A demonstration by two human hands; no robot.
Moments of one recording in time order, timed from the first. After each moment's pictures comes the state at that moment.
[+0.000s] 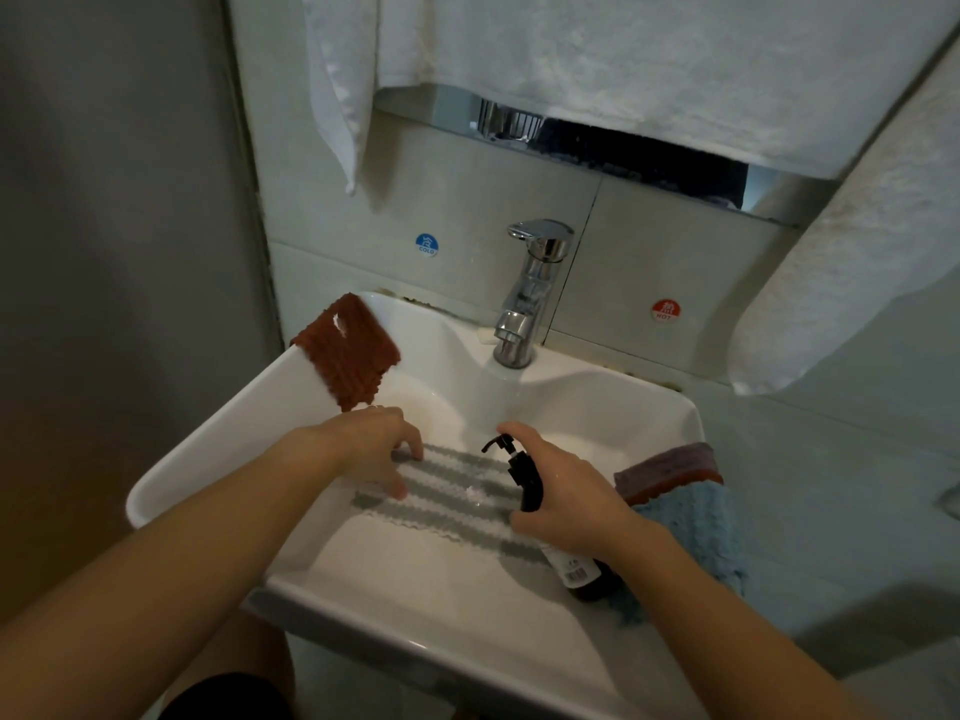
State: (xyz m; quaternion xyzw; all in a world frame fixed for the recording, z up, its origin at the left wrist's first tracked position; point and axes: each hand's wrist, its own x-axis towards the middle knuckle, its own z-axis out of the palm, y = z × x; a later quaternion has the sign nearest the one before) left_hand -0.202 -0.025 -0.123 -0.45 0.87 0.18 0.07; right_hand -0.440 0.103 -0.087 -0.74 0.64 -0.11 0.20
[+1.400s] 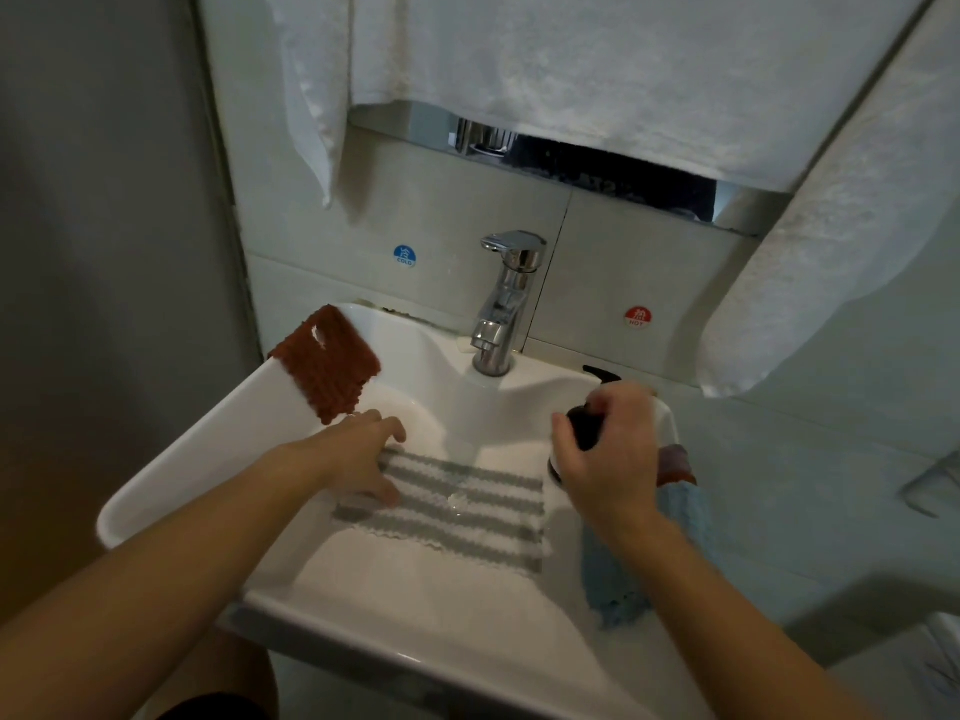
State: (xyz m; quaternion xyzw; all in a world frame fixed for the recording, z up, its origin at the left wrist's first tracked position) left_hand -0.207 -0.022 -0.127 -0.48 0.86 0.20 0.02; right_hand -0.457 0.105 -0.065 -0.62 0.62 -0.46 -0.14
